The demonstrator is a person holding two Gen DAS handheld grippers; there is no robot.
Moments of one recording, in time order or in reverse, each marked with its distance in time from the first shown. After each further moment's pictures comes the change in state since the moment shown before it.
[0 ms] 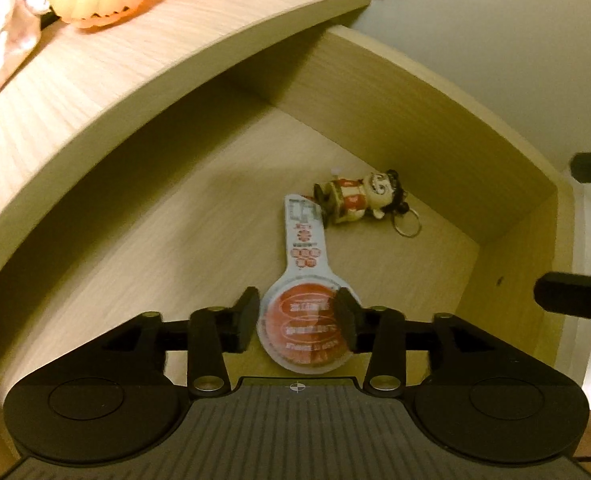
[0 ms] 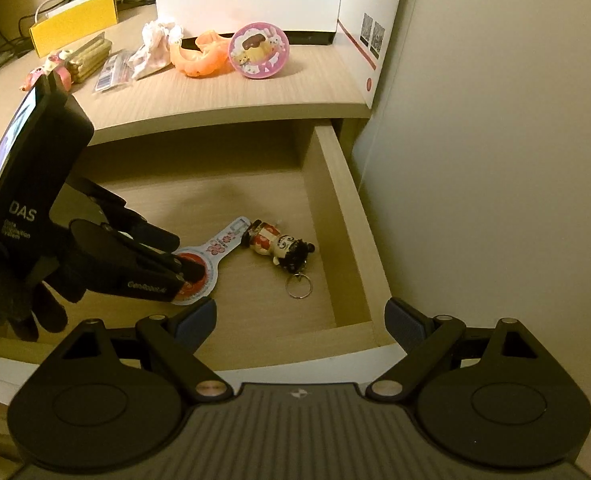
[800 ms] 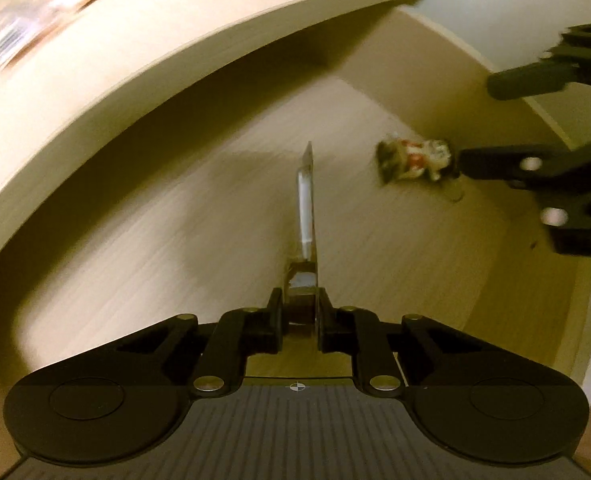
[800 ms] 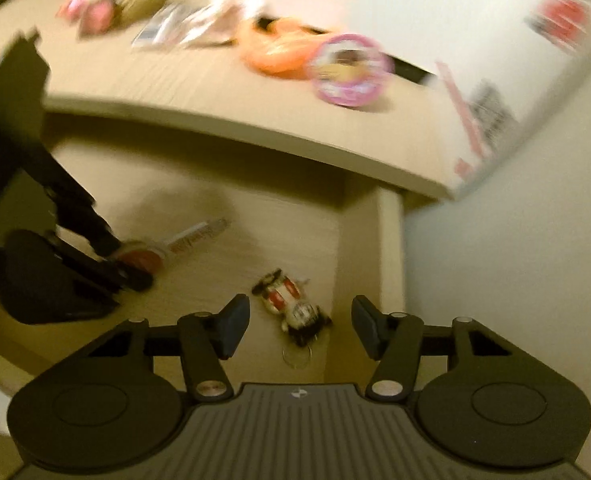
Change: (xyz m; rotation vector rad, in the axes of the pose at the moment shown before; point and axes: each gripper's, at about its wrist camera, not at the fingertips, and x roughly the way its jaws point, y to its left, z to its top) left arm -0.014 0.038 -0.038 -0.117 0.061 0.047; right arm 0.054 0.046 0.052 -0.375 0.044 -0.027
